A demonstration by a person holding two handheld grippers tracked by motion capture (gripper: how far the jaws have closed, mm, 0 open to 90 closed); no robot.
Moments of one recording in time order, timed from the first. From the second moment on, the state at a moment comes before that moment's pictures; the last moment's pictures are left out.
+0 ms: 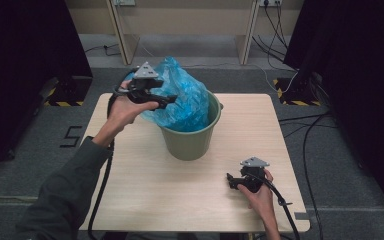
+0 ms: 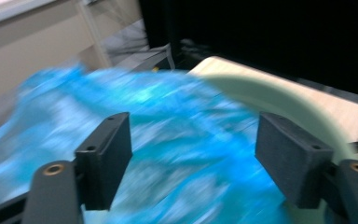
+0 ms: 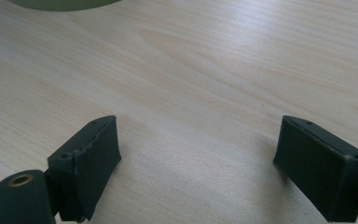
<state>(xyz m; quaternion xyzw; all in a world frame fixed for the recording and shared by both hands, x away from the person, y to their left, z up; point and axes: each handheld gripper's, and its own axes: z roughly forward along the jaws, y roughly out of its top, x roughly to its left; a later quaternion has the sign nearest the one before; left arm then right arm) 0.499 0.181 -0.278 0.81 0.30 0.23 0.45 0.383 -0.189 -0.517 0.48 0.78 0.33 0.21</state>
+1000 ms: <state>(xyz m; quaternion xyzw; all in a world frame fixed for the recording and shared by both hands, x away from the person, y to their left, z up) 0.508 0.182 -0.314 0.81 0.29 0.29 0.42 0.384 -0.189 -0.517 0.48 0.79 0.33 0.21</state>
